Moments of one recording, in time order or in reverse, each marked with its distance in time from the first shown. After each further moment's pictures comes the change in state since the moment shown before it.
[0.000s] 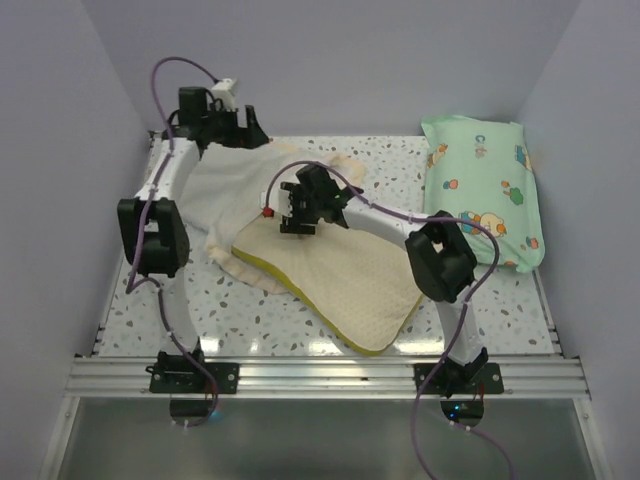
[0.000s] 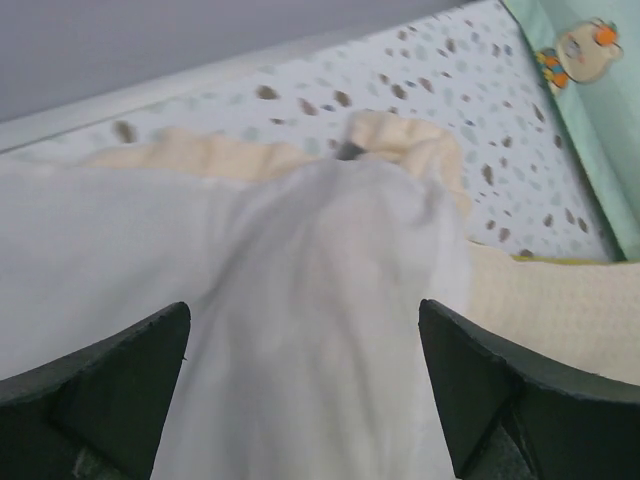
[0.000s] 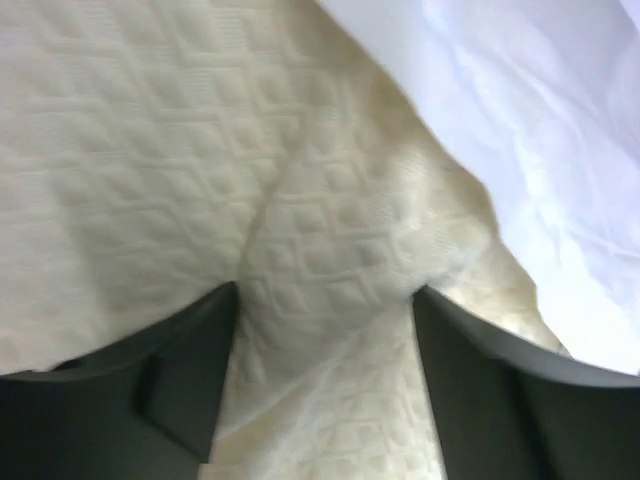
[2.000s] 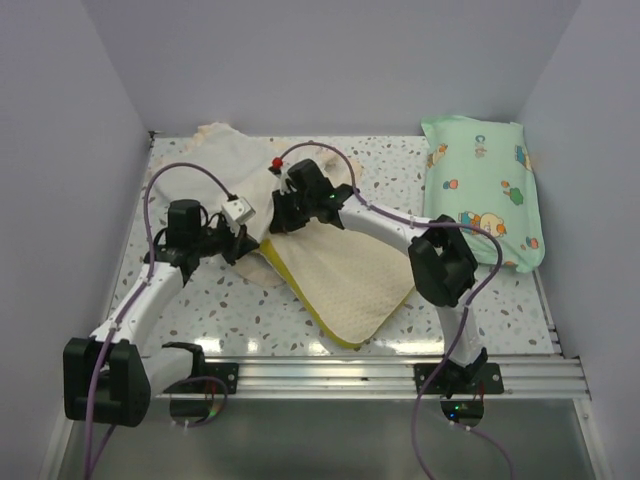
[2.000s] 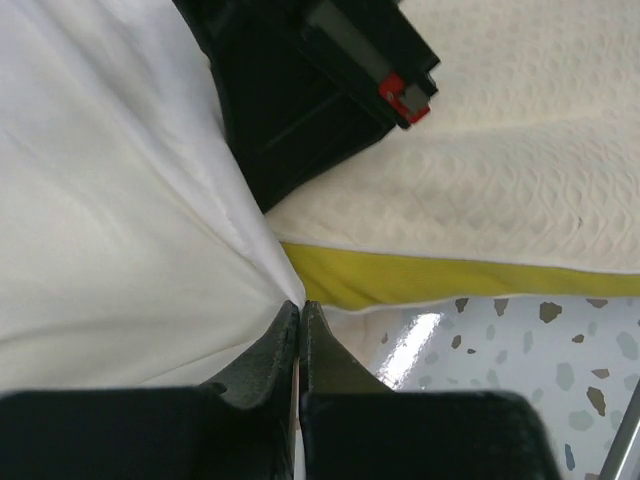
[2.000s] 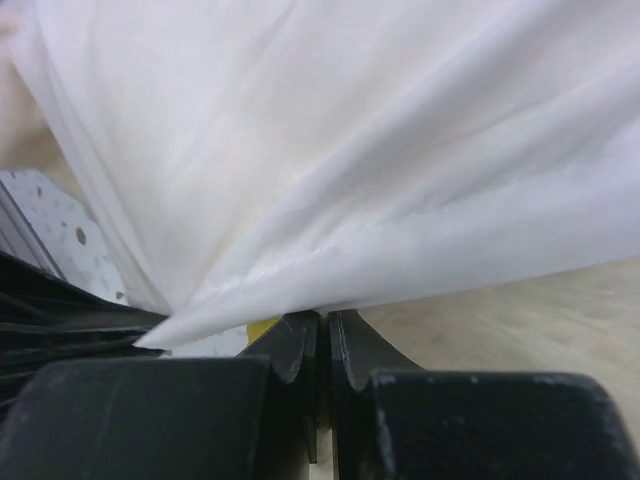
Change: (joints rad) left arm 0.004 -1.044 -1.264 0.147 0.121 0.466; right arm 0.056 -0.027 0.050 -0.031 -0.080 1.284
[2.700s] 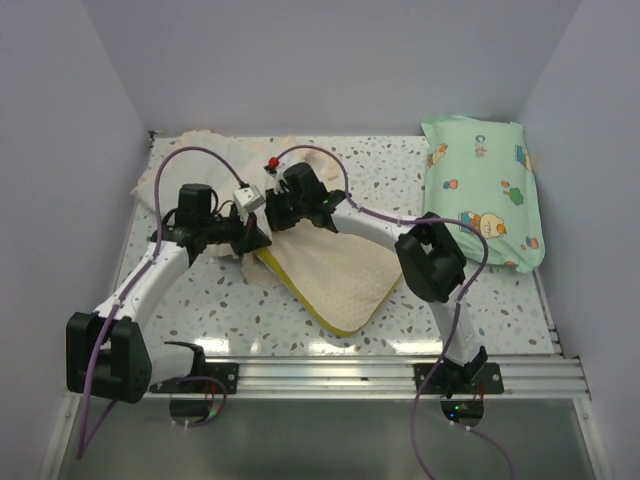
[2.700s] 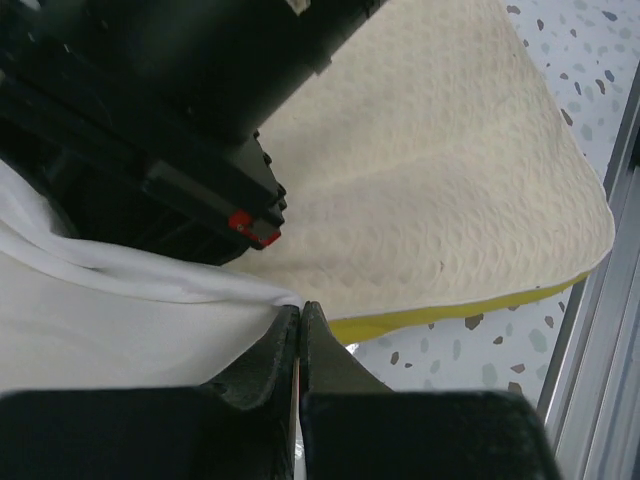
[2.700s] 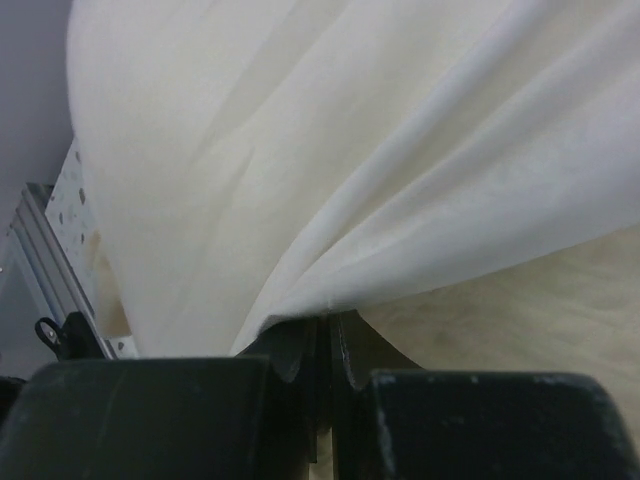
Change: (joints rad) left arm -0.060 0.142 0.172 -0.110 0.113 -0.040; right arm -0.016 0.067 0.050 0.153 -0.036 0.092
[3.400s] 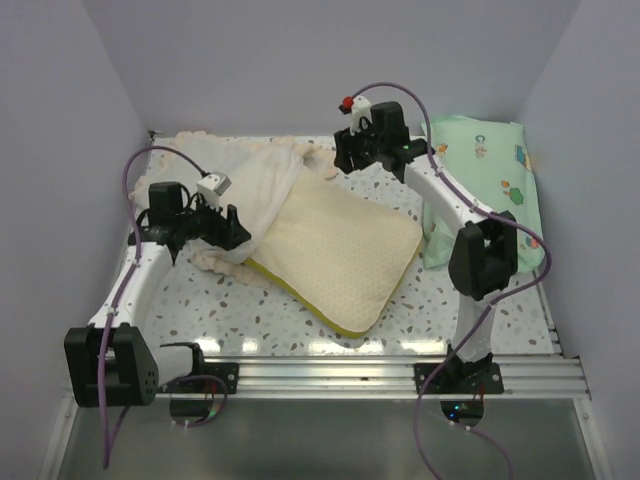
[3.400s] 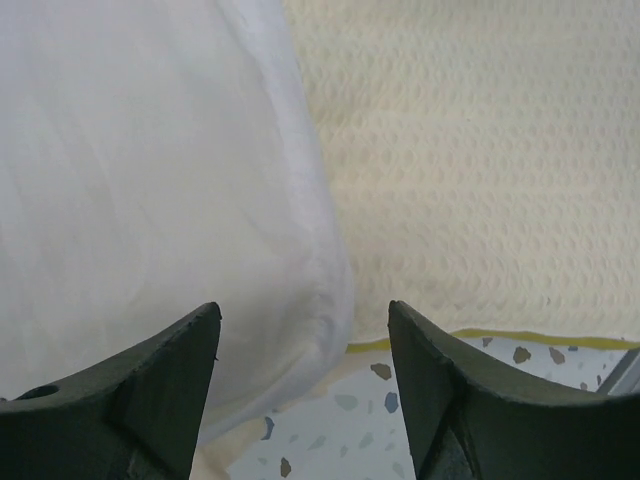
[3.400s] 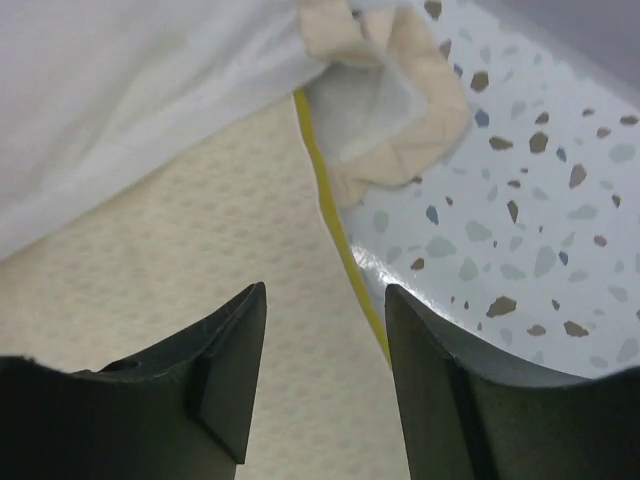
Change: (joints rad) left arm 0.200 -0.040 0.020 -0.078 -0.148 -0.129; right arm -0.350 -0.209 0.076 -0.234 0.051 -0.520
